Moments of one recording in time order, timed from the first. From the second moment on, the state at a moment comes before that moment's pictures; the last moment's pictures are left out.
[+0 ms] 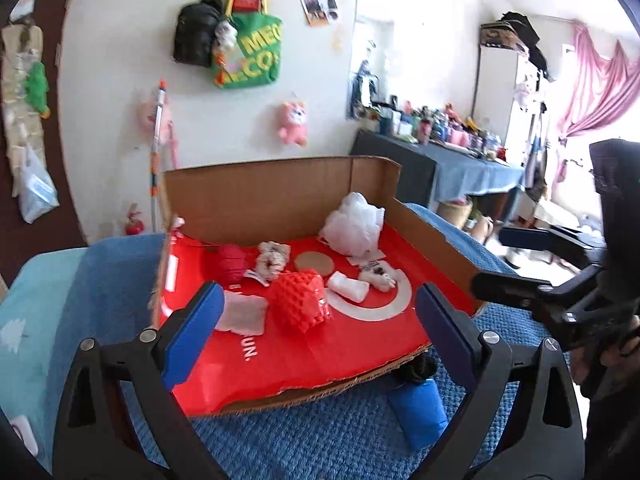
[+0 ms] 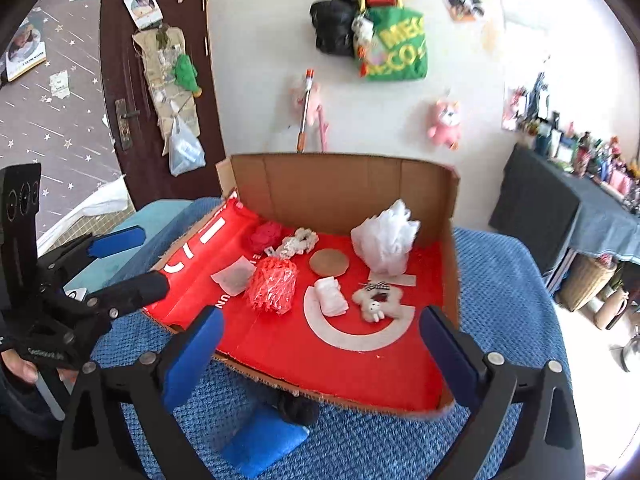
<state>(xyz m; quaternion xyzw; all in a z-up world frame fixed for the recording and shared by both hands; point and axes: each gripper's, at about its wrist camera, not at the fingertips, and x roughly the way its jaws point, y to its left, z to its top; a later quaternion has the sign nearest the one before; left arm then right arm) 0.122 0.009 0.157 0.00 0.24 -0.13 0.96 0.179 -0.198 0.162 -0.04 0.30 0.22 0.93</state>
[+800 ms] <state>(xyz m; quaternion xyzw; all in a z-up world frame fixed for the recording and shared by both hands) 0.053 0.005 0.083 -0.02 0.25 -0.07 0.97 0.093 -0.216 0.085 -0.03 0.28 0.12 0.95</state>
